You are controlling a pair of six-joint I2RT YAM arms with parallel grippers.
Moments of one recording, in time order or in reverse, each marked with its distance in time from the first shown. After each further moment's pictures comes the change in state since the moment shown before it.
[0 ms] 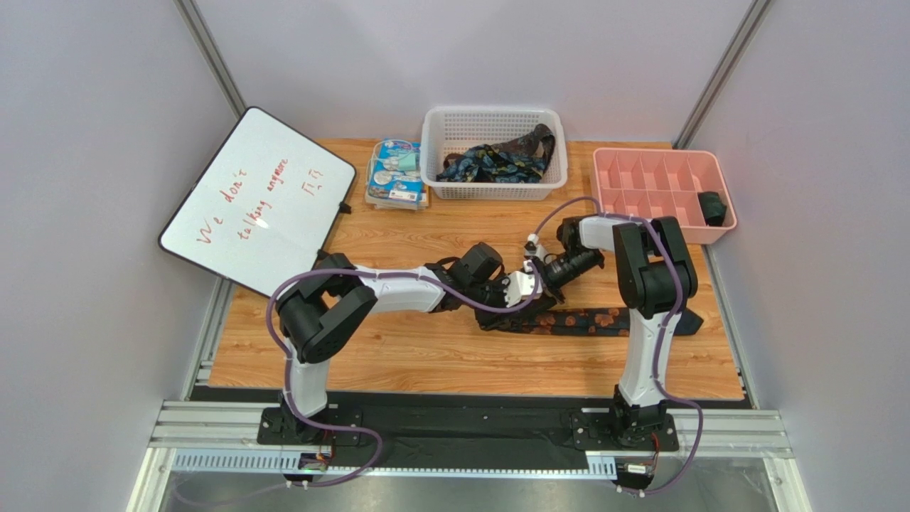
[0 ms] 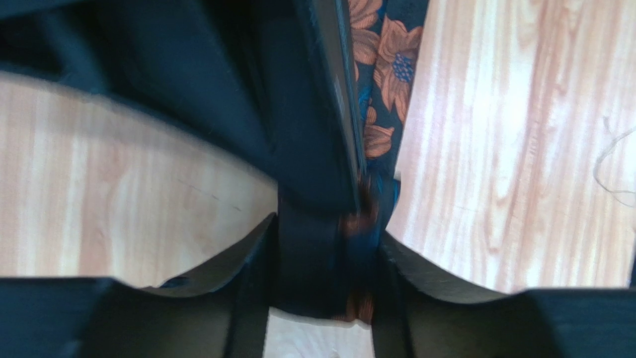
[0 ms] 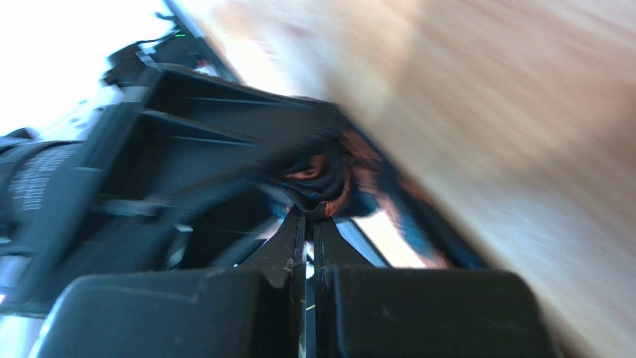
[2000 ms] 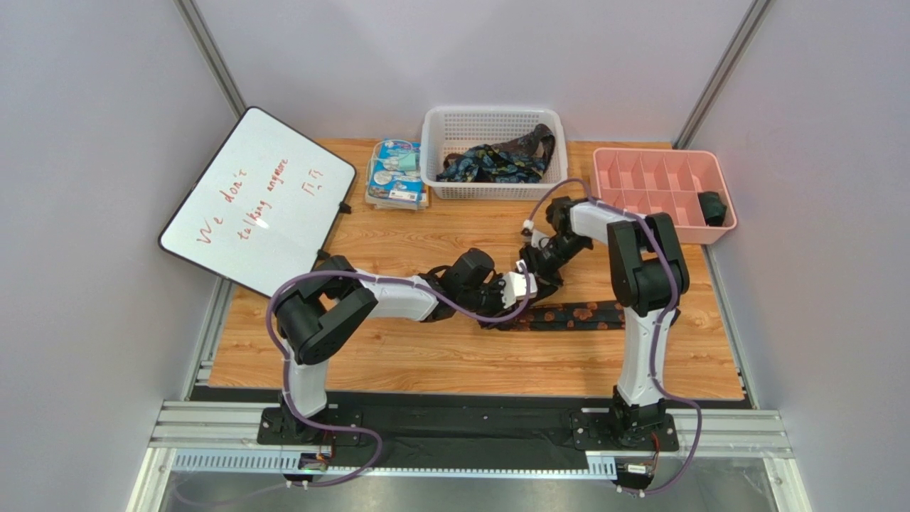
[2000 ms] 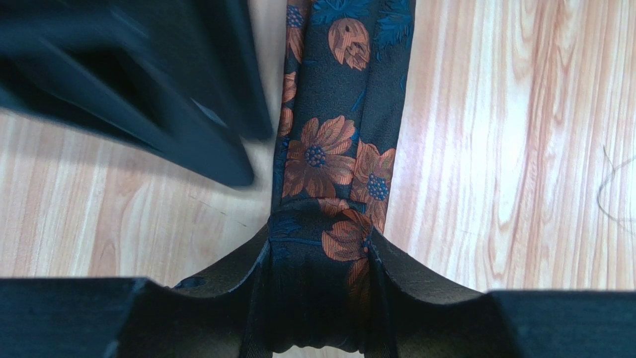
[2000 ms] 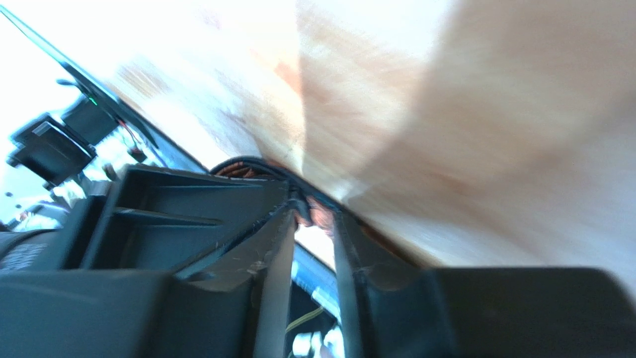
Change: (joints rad) left arm -0.001 -0.027 -0.142 0.292 0.015 -0.070; right arm 0.050 0.035 0.148 0.000 0.296 0.117
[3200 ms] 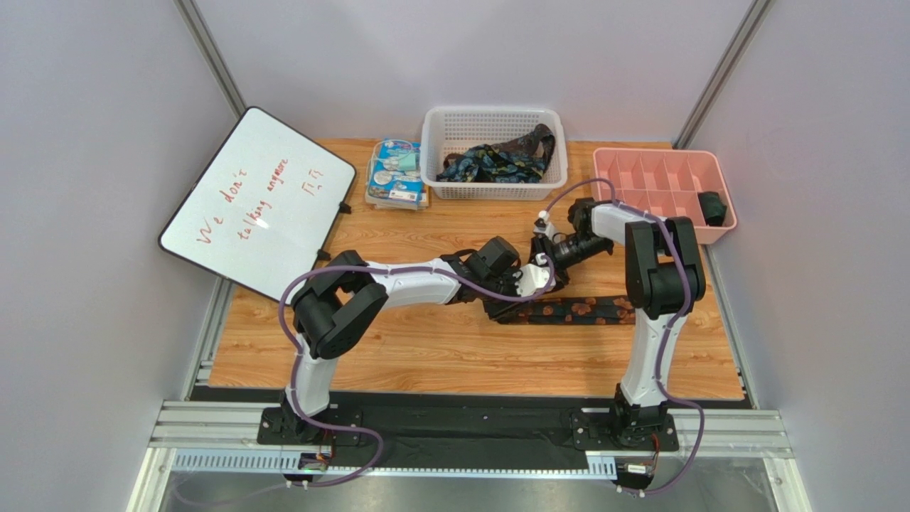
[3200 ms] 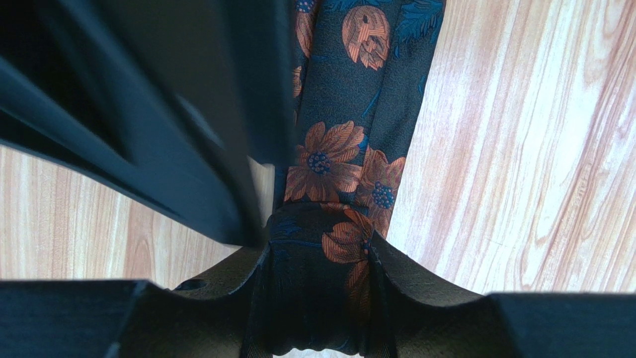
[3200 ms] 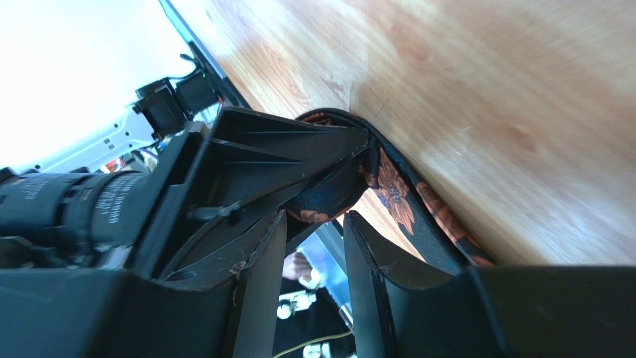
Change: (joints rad) left arm -0.023 0.094 0.291 -0.422 -0.141 0.044; right arm -0.118 -0.056 -0.044 0.016 -0.290 -0.104
